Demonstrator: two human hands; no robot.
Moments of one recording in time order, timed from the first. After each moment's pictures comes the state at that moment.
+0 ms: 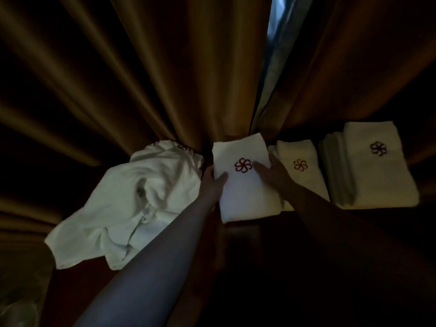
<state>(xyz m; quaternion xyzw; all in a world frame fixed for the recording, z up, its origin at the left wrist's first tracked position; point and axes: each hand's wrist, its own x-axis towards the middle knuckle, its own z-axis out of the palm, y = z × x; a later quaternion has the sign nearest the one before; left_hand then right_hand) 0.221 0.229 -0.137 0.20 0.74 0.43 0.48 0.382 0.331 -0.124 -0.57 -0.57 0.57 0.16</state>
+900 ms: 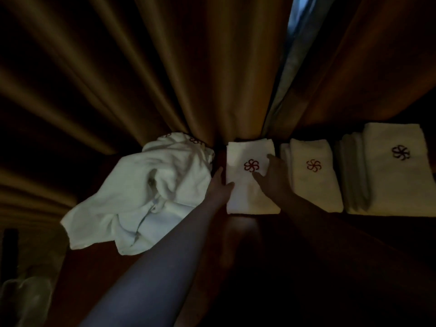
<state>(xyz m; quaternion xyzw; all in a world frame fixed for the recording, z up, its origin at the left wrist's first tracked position) 0.218 0.213 -0.149 0.27 0.80 0.30 0.44 0.357 0.304 -0.145 -0.57 -0.71 0.38 0.12</state>
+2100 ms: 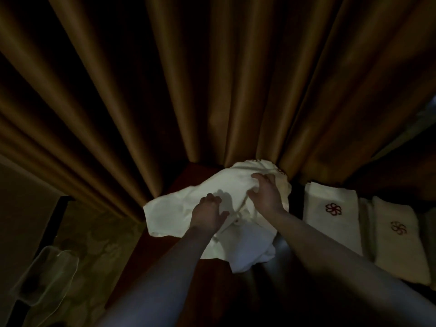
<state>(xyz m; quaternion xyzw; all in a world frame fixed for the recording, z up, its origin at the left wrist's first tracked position) 0.026 0.007 -0.094 0.40 0.90 0.11 0.16 0.132 0.158 -0.063 -0.41 -0.83 0.37 0.09</state>
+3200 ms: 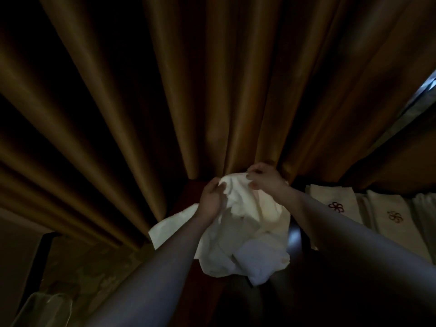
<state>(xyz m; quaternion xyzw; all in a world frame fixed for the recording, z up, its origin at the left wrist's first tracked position) -0.028 0.023 -0.024 0.22 0.69 0.59 0.37 0.078 0.160 0.006 -0.45 -0.66 0.58 0.14</state>
